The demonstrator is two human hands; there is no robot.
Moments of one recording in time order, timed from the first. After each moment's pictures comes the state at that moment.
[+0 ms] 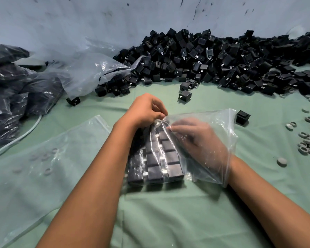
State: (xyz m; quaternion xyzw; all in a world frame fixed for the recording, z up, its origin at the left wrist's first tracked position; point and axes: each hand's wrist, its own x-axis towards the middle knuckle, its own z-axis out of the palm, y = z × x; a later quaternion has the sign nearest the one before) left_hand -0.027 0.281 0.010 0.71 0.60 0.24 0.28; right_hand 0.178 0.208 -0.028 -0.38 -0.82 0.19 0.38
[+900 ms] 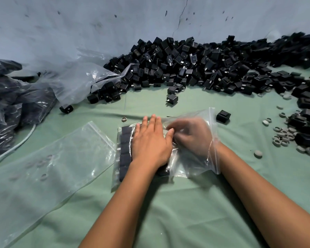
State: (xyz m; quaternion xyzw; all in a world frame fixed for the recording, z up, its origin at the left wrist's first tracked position) left_hand 0.040 0.201 -0.029 0.73 0.68 0.10 0.06; right_hand 0.196 0.210 -0.016 -0.46 -0.76 0.24 0.39
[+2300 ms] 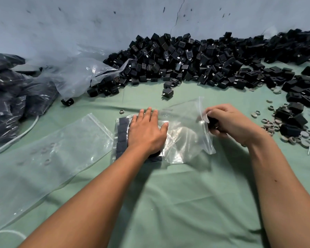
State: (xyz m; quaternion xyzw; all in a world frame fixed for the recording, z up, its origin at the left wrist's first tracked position) left_hand 0.039 0.201 -0.028 0.73 0.68 0.08 0.05; right_hand 0.298 0.215 -0.005 -0.48 -0.63 0.50 0.36
